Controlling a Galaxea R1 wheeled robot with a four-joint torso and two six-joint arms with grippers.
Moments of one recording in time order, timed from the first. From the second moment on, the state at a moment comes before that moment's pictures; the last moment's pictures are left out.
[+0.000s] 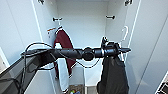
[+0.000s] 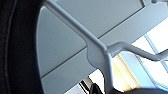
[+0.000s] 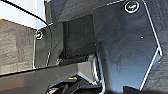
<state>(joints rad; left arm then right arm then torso) -0.04 2.89 -1.31 0.03 -0.11 -1.04 -1.59 3.07 -2.69 -0.15 0.13 0.22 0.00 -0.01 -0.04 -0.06</state>
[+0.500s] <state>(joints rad) -0.04 2.86 -1.25 0.04 -0.11 -1.04 -1.59 3.07 -2.69 -0.15 0.13 0.22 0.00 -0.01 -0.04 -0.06</state>
